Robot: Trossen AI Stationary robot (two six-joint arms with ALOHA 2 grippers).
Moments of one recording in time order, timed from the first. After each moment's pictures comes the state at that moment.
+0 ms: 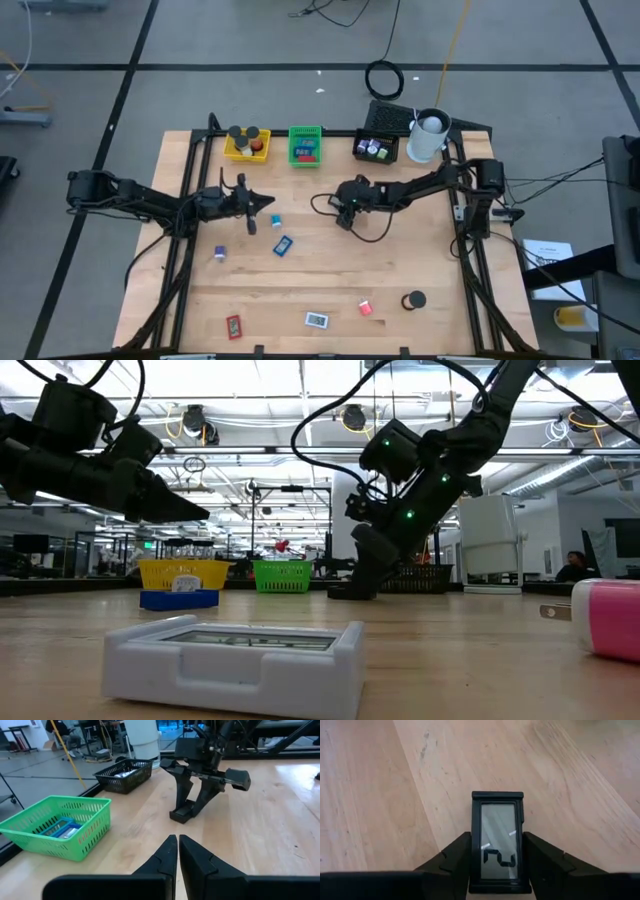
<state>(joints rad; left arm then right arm) 0.12 1.13 0.01 0.94 -0.14 0.07 -0.16 1.84 0.86 0.16 0.15 0.22</state>
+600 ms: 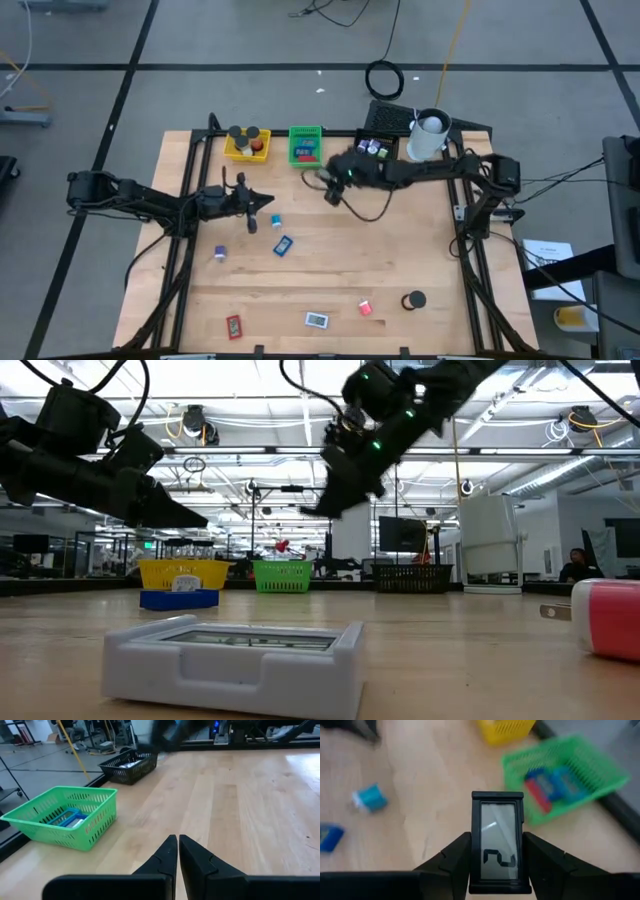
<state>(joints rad) 0.15 1.13 0.01 0.89 -0.14 0.07 -0.23 1.72 1.12 -0.05 0.18 0.12</state>
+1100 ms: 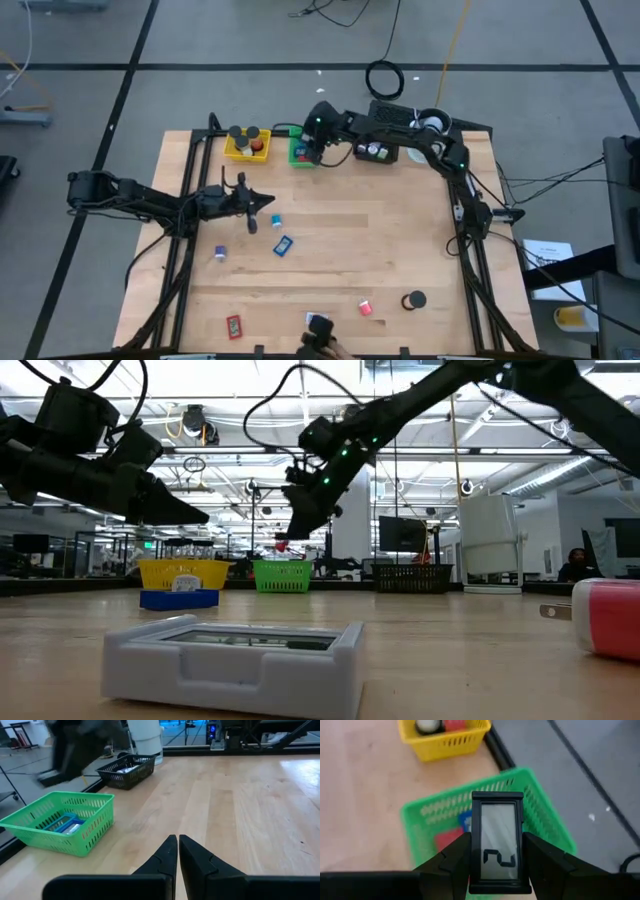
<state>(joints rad) 0.15 1.13 0.01 0.92 -0.12 0.07 -0.48 2.16 1.79 -0.40 0.00 -0.13</state>
